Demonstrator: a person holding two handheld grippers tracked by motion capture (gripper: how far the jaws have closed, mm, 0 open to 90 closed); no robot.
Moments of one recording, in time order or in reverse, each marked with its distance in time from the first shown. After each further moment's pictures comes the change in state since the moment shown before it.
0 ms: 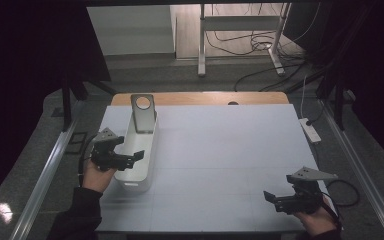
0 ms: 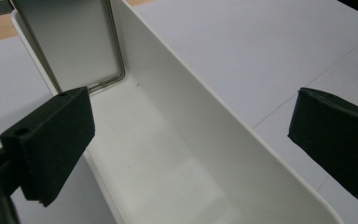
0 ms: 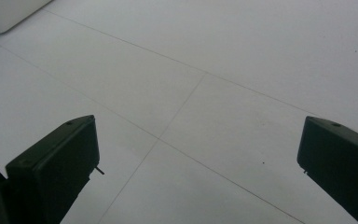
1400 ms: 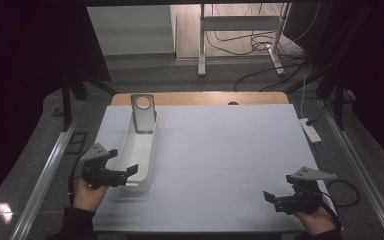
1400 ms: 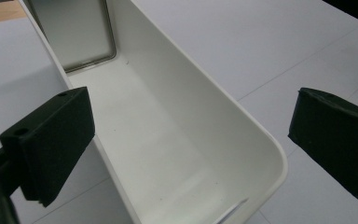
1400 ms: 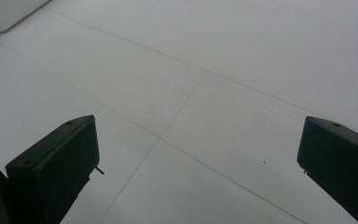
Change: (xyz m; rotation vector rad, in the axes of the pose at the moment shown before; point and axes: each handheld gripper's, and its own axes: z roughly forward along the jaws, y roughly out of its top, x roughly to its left) left arm -0.021 -0.030 -0.032 -0.027 0.004 -0.019; right arm 0.000 0.000 0.001 0.004 0.002 -0.001
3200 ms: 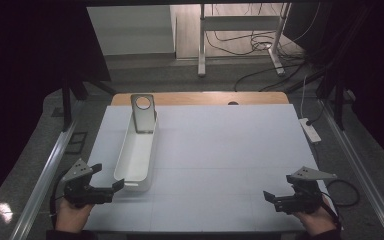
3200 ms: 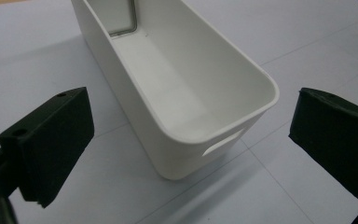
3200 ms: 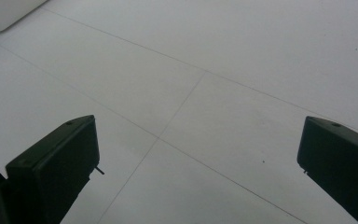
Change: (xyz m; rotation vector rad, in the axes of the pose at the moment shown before) left arm -0.006 -0.036 -0.040 0.001 0.070 -0.024; right arm 0.000 0.000 0.000 0.002 -0.005 0.003
